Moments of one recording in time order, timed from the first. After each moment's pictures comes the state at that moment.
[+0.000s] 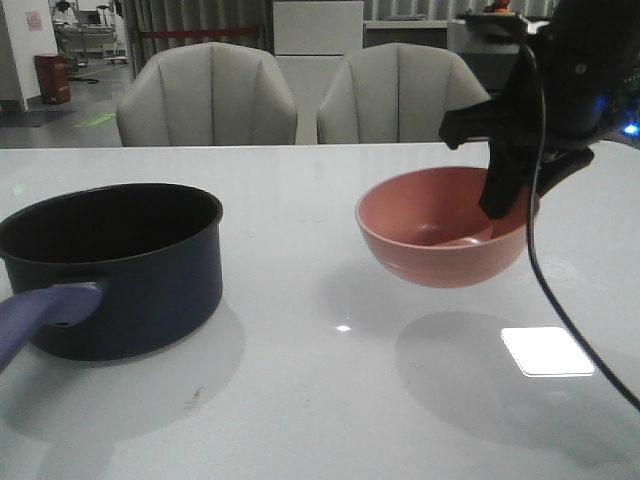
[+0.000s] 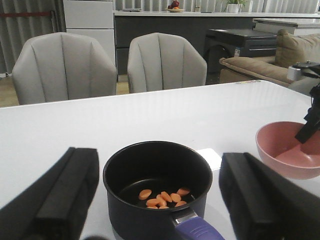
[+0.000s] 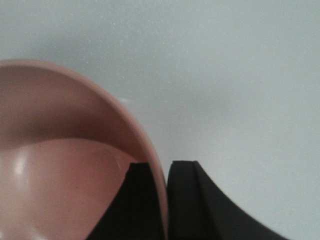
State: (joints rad) left arm -0.33 0.06 -0.29 -0.14 0.34 0.08; right arm 0.30 1.76 -1.25 0.12 0.68 -0.04
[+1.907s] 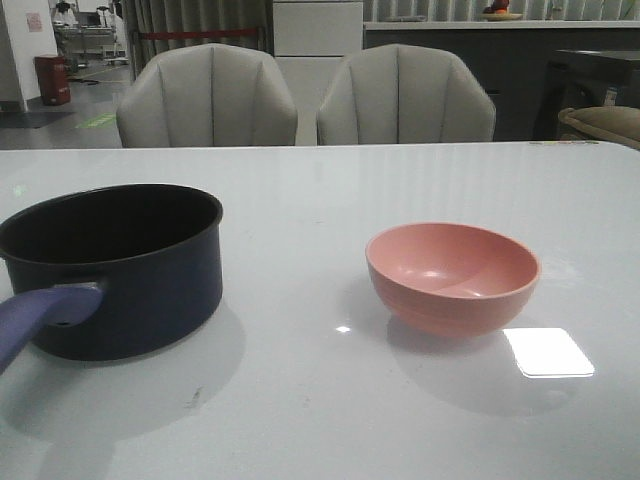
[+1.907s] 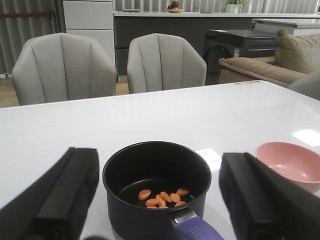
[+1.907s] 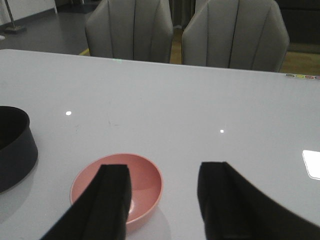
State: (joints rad) left arm -0.33 0.06 -0.29 -0.14 0.34 0.08; right arm 0.30 0.41 -0.33 0.03 0.13 0.04
